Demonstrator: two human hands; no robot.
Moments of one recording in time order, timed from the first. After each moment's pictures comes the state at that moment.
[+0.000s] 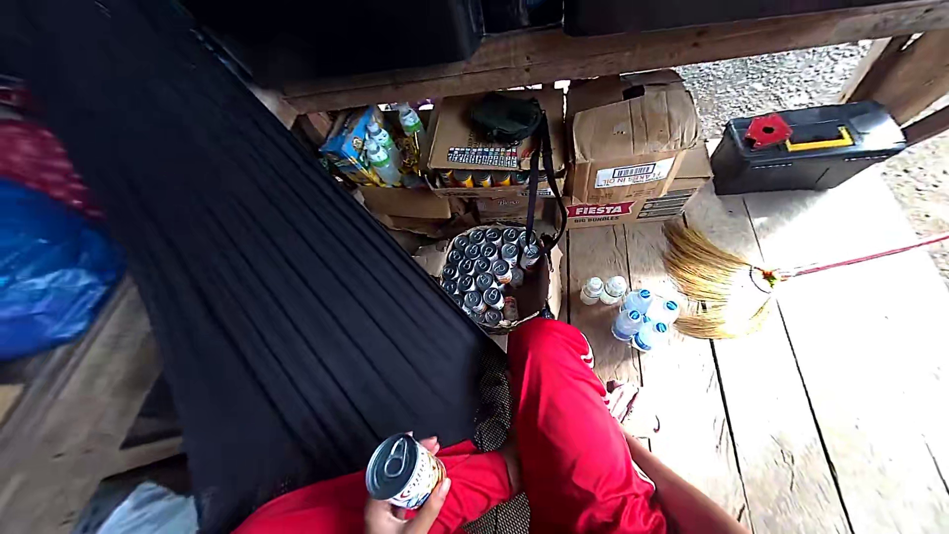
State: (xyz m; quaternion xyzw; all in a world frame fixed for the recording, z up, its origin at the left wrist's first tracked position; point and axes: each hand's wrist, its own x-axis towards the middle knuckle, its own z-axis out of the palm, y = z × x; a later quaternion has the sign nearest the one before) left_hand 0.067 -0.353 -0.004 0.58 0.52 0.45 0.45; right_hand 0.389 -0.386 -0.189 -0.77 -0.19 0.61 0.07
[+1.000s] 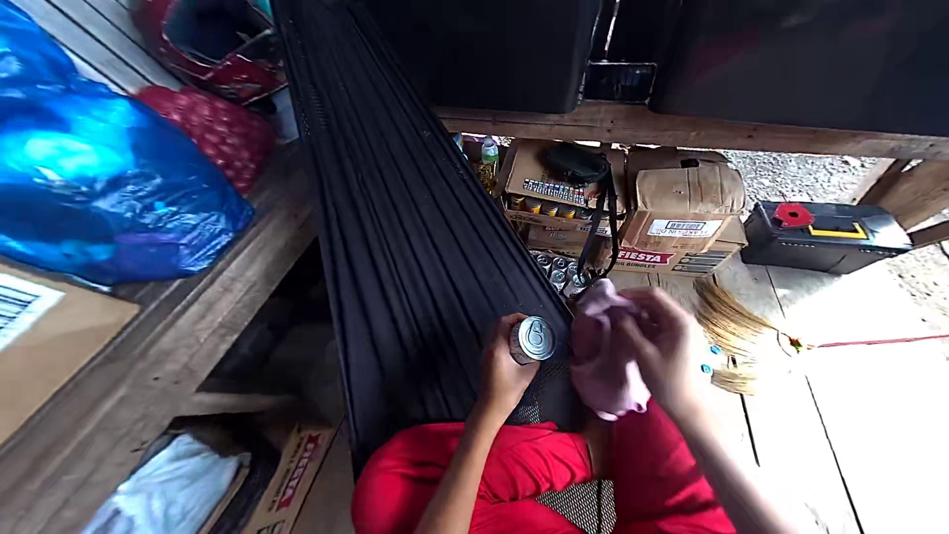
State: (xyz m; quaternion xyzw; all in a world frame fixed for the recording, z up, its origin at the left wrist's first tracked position) left_hand 0.082 -0.209 -0.007 0.71 0.42 0.47 0.32; right_hand 0.285 -0.261 0.067 -0.56 -0.61 0.14 0.54
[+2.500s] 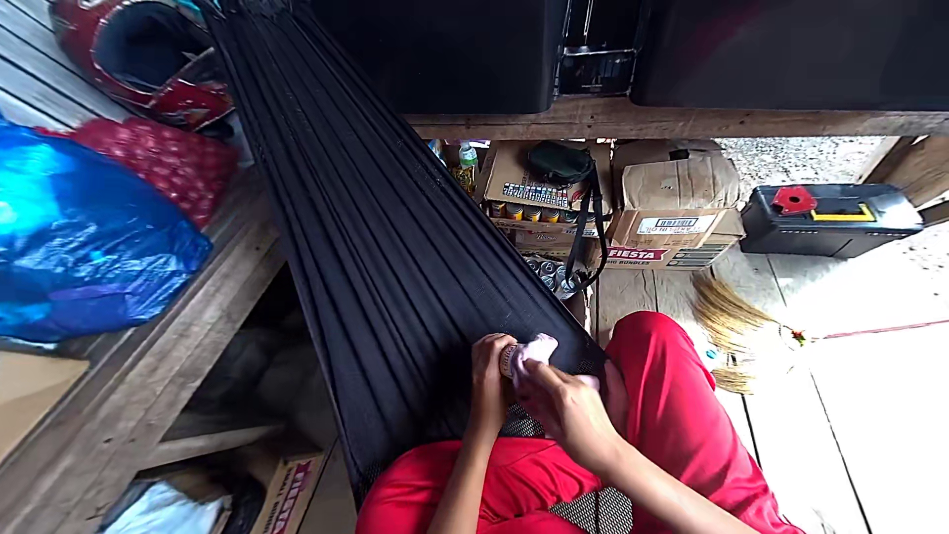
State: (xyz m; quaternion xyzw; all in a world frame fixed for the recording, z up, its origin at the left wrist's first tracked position) left_hand 0.118 -0.175 -0.052 0.75 0.42 0.46 0.19; right_hand 0.261 -0.257 -0.006 -0.60 -0.70 0.16 0.35
